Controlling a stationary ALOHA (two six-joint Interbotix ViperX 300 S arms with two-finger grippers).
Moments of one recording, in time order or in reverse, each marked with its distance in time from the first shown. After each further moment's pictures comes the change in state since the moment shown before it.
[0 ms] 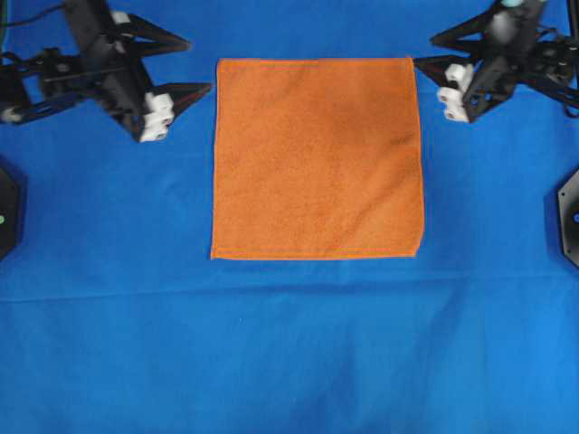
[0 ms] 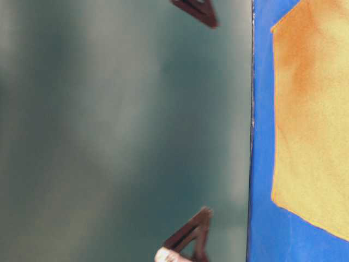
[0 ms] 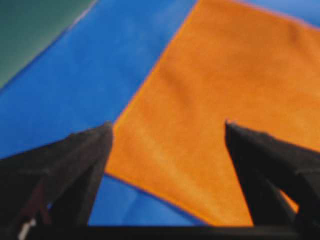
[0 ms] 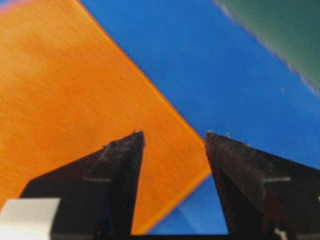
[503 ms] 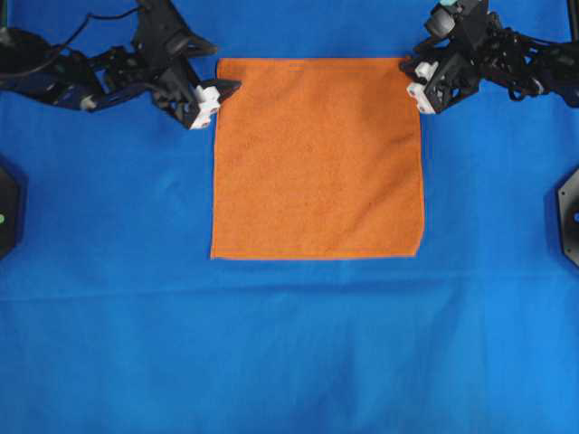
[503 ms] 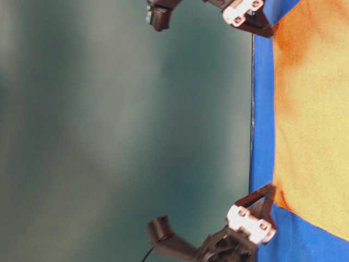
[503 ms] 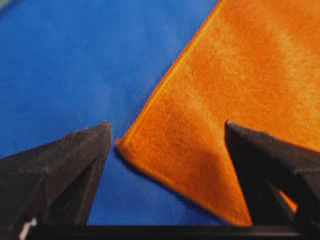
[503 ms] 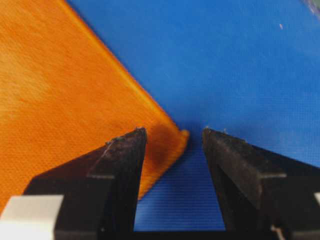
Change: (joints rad) left arm 0.063 0.410 -0.155 -0.002 -0.114 0.000; right arm -0.083 0.350 -0.081 -0.029 -0.110 0.000
